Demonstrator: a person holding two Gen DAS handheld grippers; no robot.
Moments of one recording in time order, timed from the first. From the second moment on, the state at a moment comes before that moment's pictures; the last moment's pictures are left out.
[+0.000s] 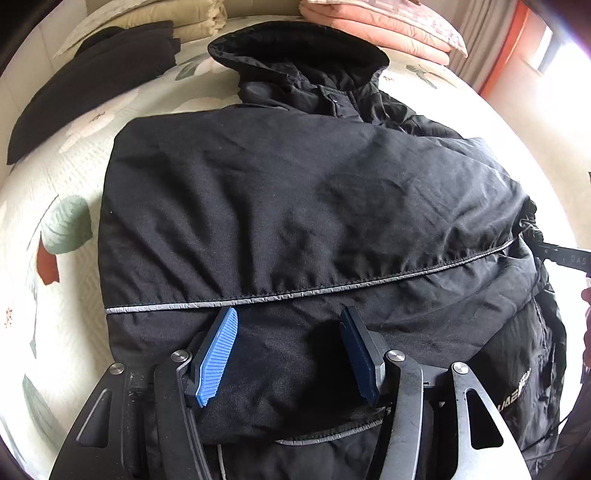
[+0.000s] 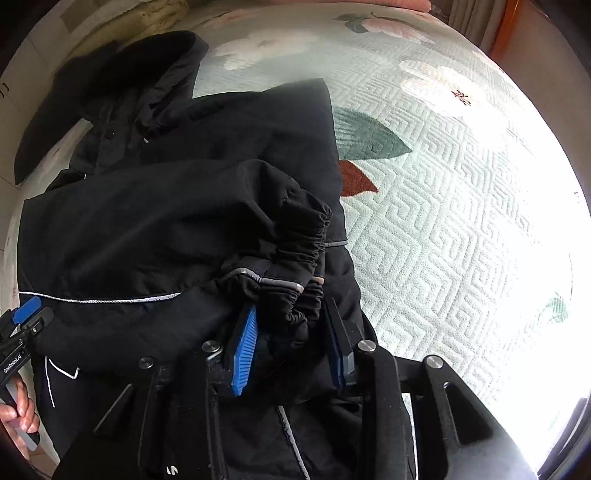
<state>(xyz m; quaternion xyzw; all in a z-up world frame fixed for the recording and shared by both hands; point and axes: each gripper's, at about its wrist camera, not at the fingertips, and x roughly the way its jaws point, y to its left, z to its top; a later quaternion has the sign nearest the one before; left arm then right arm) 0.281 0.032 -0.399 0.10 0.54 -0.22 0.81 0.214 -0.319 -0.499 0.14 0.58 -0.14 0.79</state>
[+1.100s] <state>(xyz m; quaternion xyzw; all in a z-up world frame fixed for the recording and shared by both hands) 0.295 0.053 -0.356 0.04 0.54 -0.24 0.81 0.280 -0.225 -0.454 0.00 0.57 0.01 0.82</state>
